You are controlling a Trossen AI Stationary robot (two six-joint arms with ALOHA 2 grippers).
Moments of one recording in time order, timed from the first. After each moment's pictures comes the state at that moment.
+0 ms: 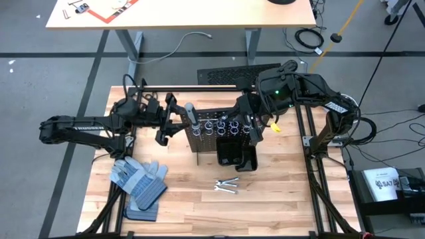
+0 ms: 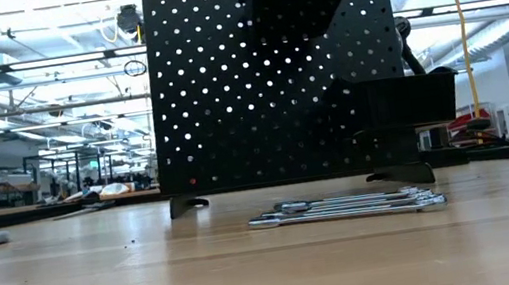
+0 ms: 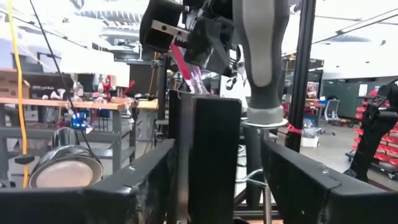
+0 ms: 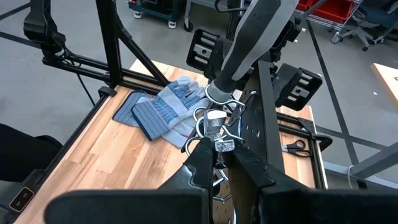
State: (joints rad) left arm 0.14 0.96 0.73 0.51 0.26 -0.10; right arm 0.00 1.76 2.36 -1.16 -0.07 -0.24
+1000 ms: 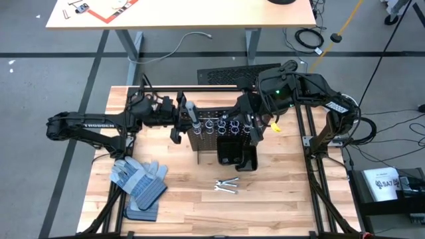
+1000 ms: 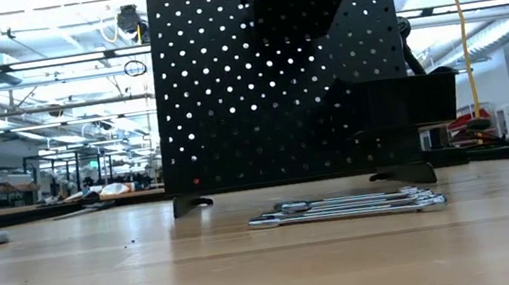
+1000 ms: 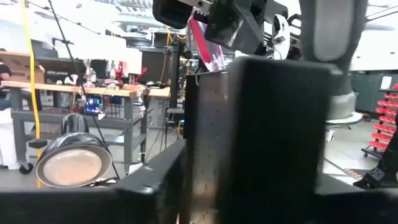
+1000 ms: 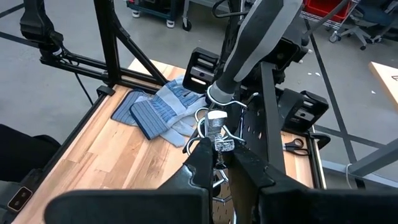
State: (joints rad) left arm 0.14 1.12 0.82 0.52 0.20 -0.09; right arm 0.01 1.75 2.36 -1.16 -0.07 -0.24
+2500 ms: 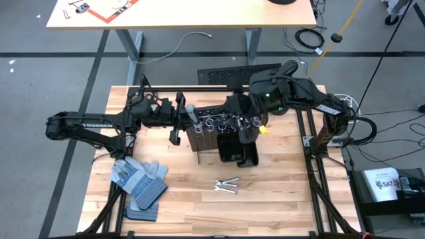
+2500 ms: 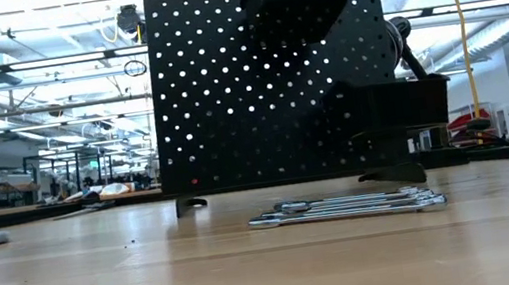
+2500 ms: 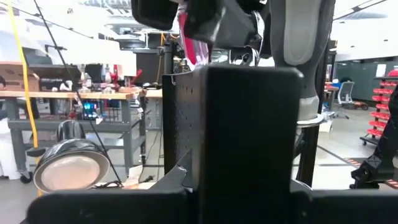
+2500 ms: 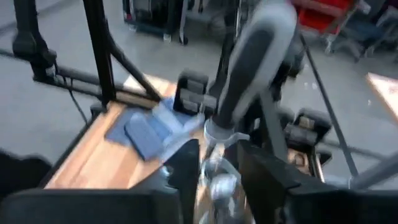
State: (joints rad) left arm 0.12 1.13 0.82 0.47 0.21 -0.02; right arm 0.02 1.77 2.35 -0.98 -0.08 -0.21
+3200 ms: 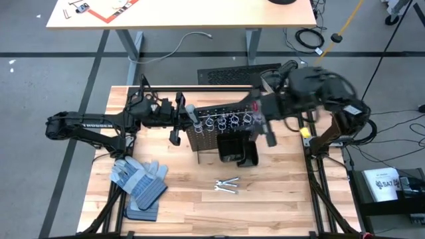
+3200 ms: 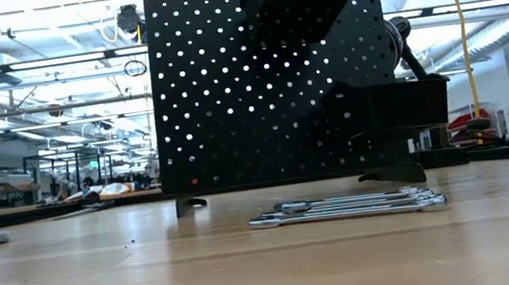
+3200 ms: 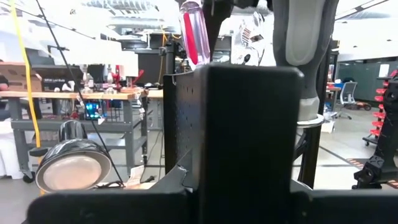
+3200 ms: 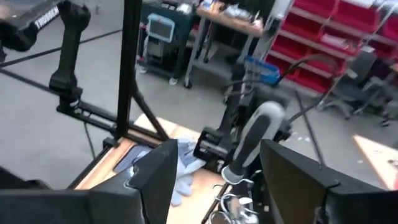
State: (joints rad) left arm 0.11 1.13 0.82 0.47 0.19 -0.02; right arm 0.13 1.63 2.36 -0.91 -0.03 -0.28
